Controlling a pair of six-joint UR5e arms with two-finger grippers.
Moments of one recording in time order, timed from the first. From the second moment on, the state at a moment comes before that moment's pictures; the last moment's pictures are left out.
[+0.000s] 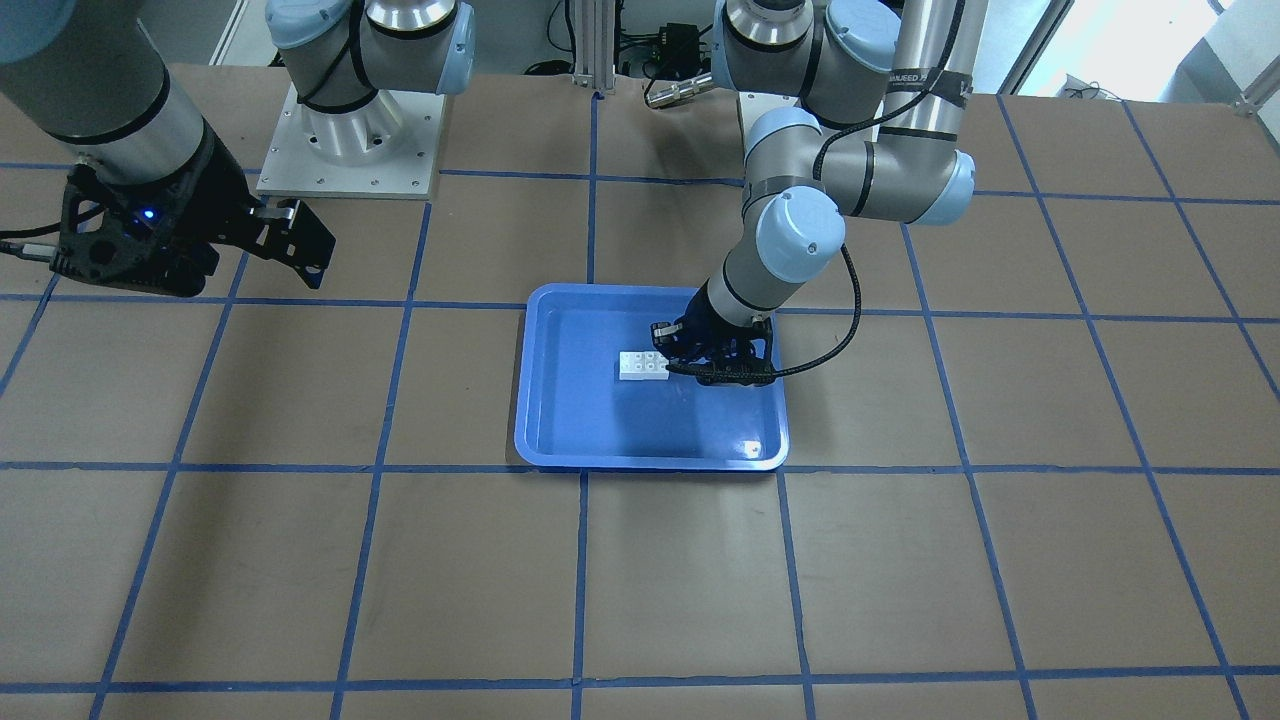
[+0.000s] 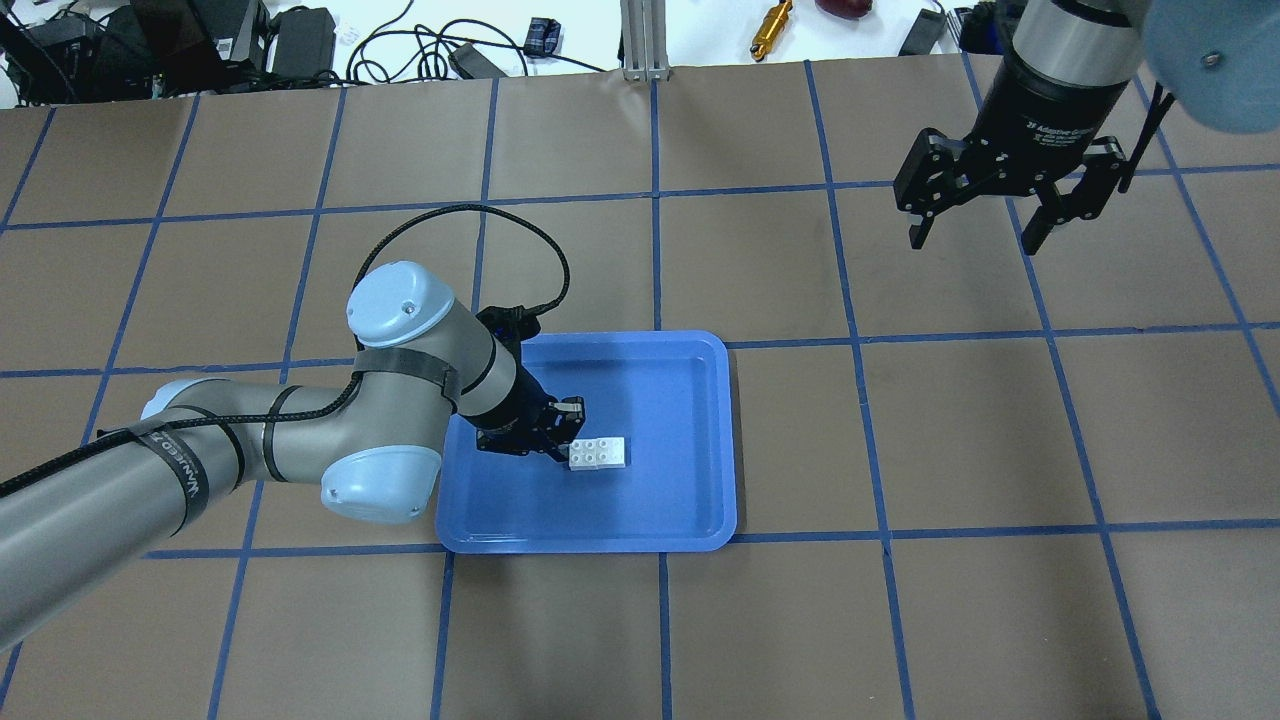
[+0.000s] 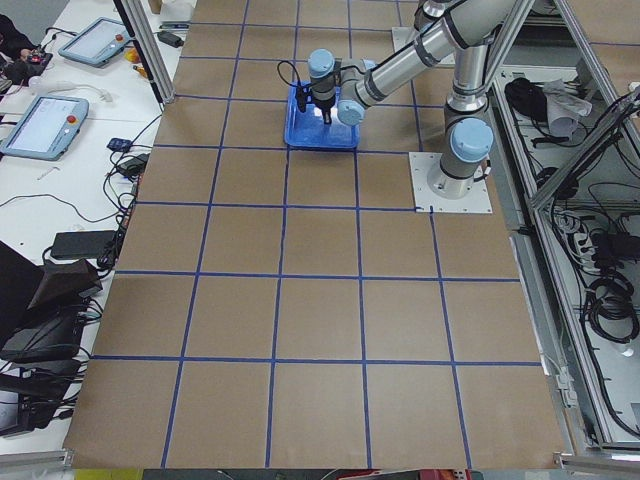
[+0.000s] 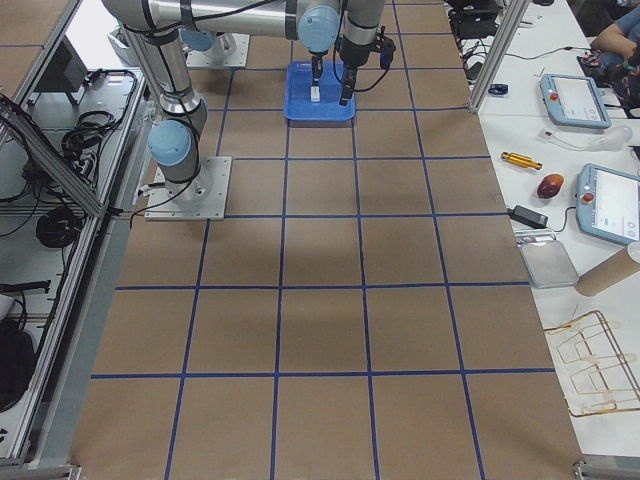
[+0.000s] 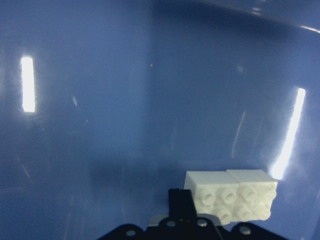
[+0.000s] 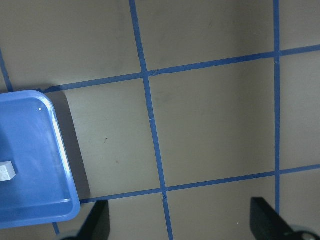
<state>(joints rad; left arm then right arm) -1.69 -1.81 -2.17 -0.79 1.29 -0.23 1.51 -1.52 1.53 -1.47 -1.58 0.11</state>
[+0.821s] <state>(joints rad) -1.61 -1.72 -1.93 -1.10 1.36 -0.13 1.53 -1.54 1.54 -1.47 -1.58 0.15</state>
